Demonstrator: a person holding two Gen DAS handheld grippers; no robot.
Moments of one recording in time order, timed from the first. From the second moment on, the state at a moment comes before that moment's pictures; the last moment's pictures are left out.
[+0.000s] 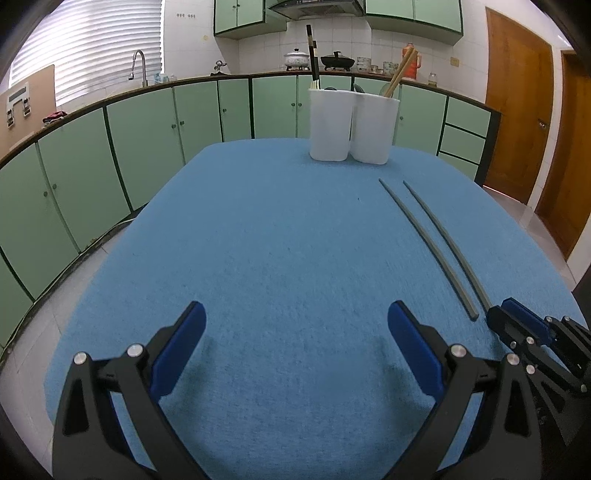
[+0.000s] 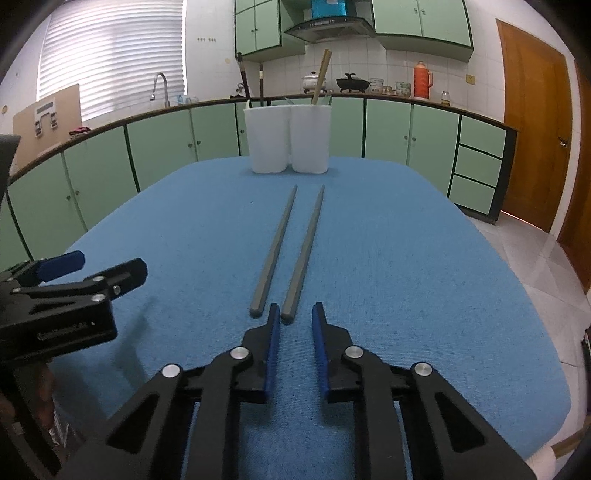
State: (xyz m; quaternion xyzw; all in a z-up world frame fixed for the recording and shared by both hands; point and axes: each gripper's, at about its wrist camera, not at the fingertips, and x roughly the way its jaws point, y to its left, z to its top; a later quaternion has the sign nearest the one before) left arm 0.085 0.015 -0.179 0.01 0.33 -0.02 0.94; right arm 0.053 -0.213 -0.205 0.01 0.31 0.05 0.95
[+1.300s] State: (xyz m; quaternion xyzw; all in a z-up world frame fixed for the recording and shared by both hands) left arm 0.100 0.000 -0.181 0.00 0.34 -0.03 0.94; right arm 0.076 -0.227 -0.204 0.05 0.31 0.04 0.95
